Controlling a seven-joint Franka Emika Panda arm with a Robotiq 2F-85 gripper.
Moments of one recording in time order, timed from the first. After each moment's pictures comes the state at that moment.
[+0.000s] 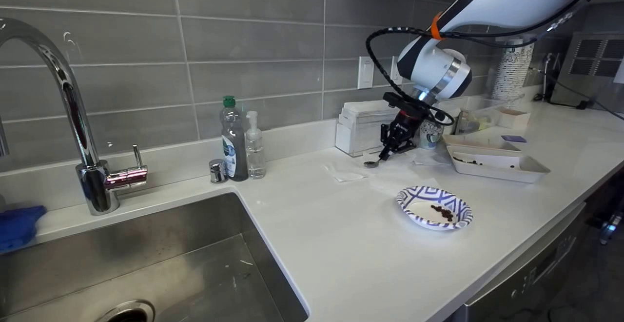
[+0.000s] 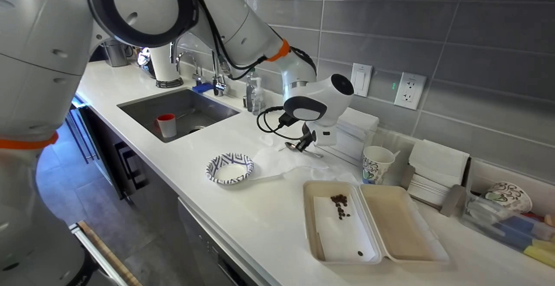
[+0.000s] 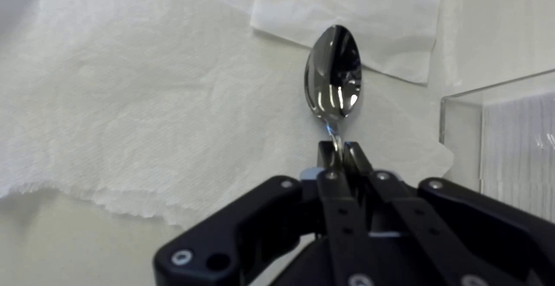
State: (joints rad) arm -0.19 0.59 -0.18 -1.76 0.81 2.27 0.66
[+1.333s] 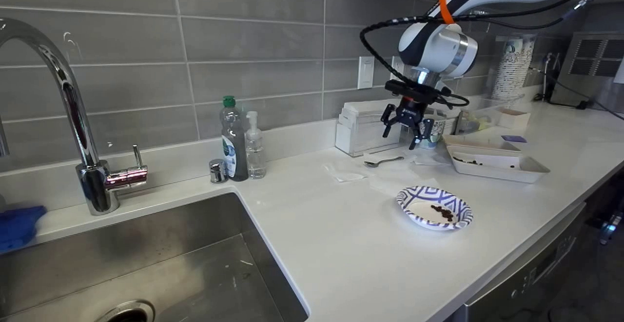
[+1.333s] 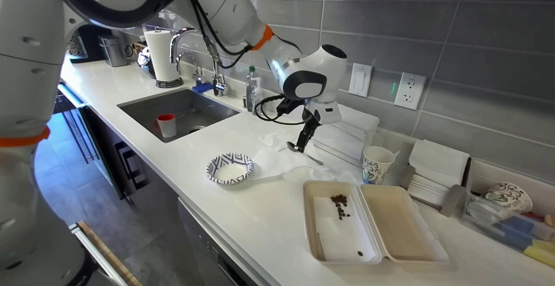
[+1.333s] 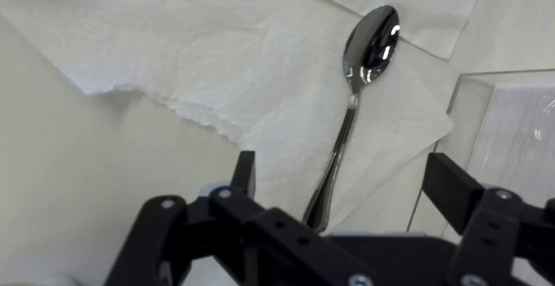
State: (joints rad) arm -0.14 0.47 -0.21 -1.81 0.46 2.27 0.79
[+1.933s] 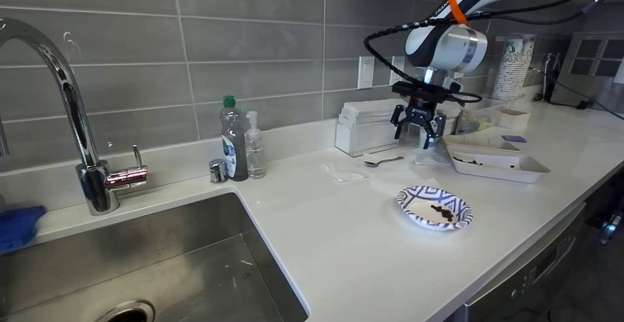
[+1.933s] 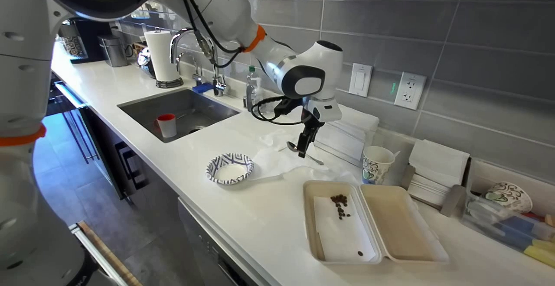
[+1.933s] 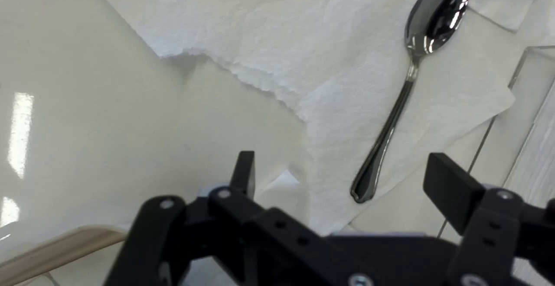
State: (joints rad) arm -0.14 0.41 -0.23 -1.87 0.31 2.27 0.86
